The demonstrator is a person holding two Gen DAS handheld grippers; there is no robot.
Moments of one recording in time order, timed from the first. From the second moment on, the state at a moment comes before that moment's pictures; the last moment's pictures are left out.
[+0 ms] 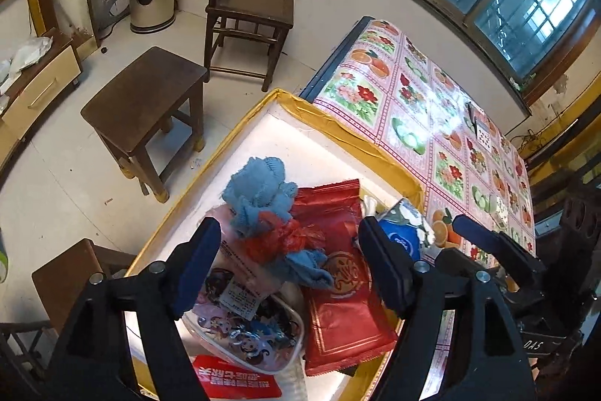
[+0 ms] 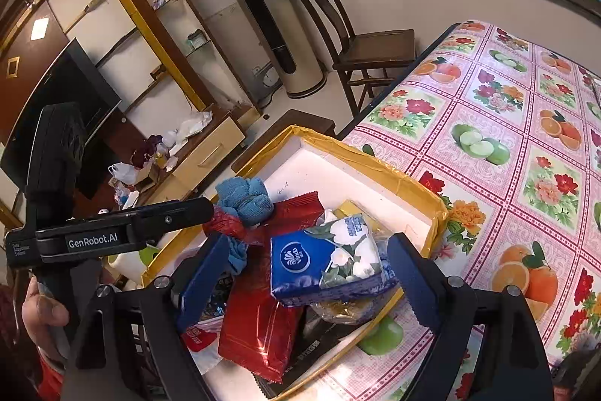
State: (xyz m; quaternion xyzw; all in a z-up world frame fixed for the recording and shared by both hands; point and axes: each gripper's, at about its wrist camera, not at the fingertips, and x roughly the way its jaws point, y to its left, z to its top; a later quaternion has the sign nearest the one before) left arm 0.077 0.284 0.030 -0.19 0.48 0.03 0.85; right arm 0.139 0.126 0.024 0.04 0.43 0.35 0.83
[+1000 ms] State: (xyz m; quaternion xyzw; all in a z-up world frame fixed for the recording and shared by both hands) left arm 0.225 -0.139 0.015 -0.03 0.58 -0.27 0.77; right arm 0.150 -0.301 -0.042 0.05 0.50 0.02 0.87
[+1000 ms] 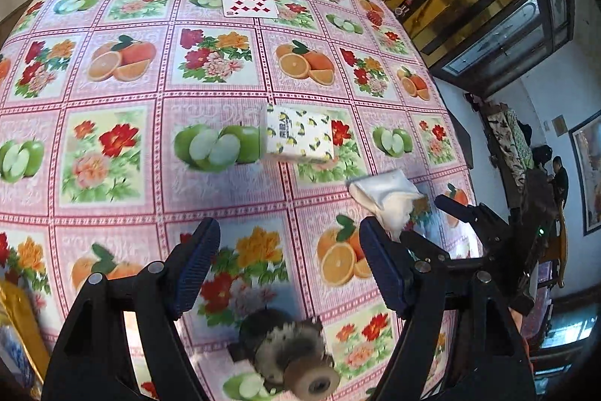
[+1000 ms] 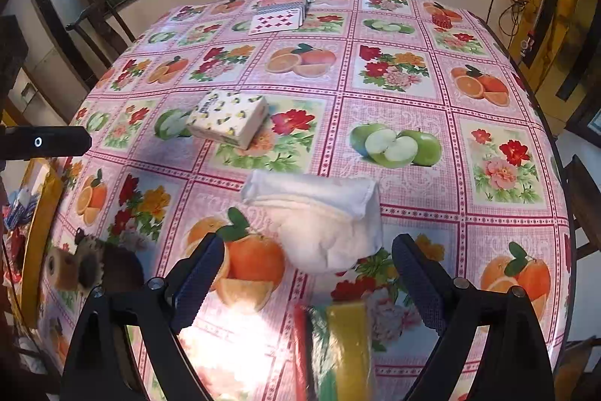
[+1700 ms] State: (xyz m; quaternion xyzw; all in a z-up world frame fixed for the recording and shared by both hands) left arm 0.279 -0.242 -0.056 0.08 0.62 -0.25 0.75; right arm 0.193 -0.311 -0.089 0.00 0.54 0.01 0.84
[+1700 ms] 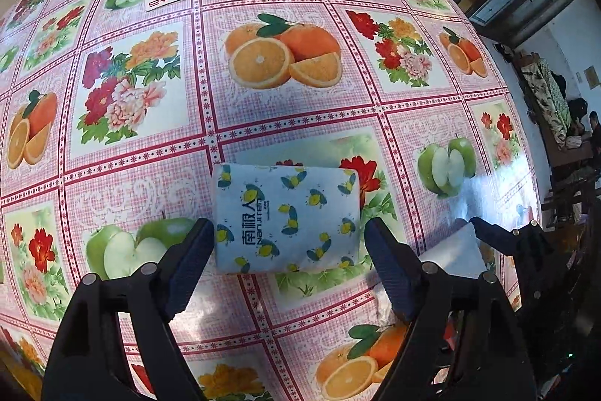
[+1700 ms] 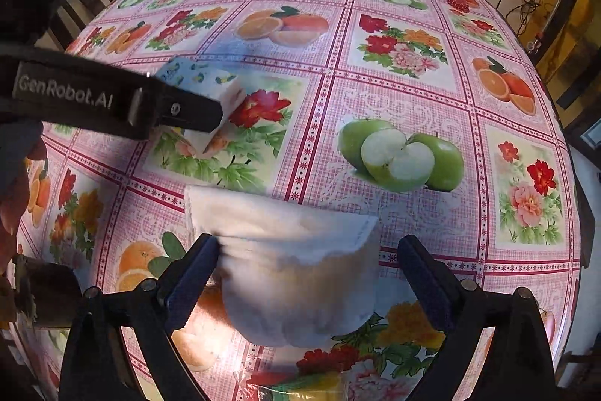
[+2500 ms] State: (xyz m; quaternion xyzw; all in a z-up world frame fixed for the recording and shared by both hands) left arm 0.242 -0.078 0.035 -0.04 0.56 -0.22 0.80; right arm 0.147 -0.287 -0.003 0.10 0.46 0.07 0.88
